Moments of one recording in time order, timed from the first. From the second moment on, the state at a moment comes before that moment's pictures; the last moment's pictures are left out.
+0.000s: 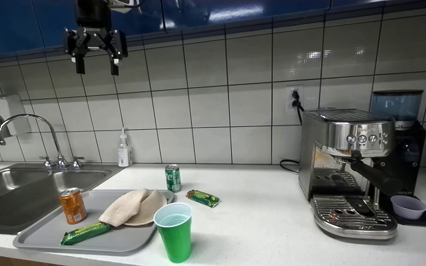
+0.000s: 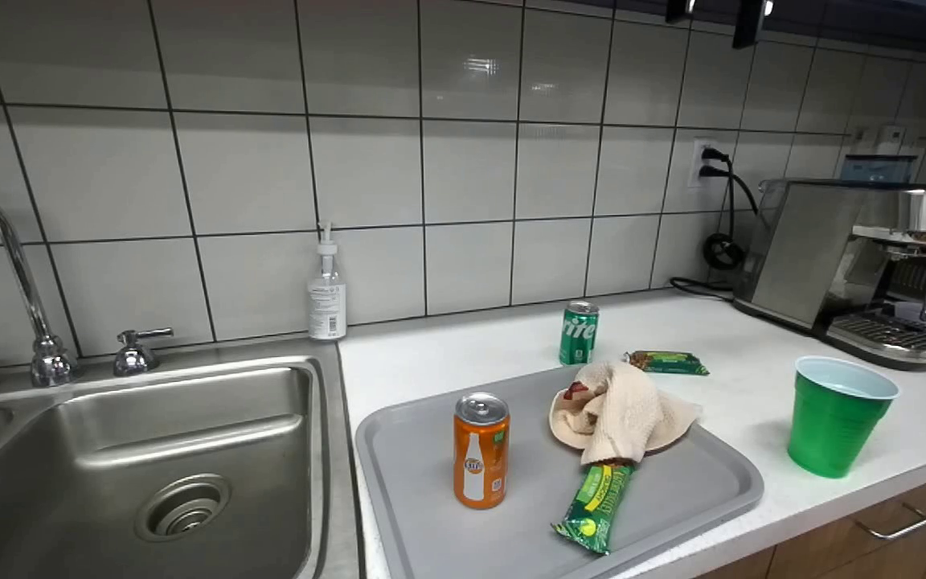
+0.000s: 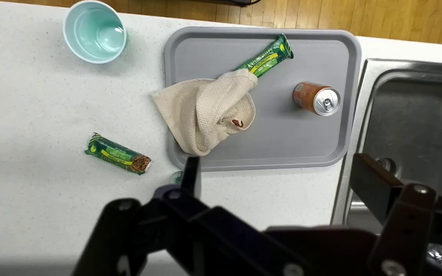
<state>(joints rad) 0.07 -0.33 0.00 -2.05 0.10 1.65 -0.11</state>
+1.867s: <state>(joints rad) 0.23 -0.40 0.17 -2.43 0.10 2.05 -0.10</state>
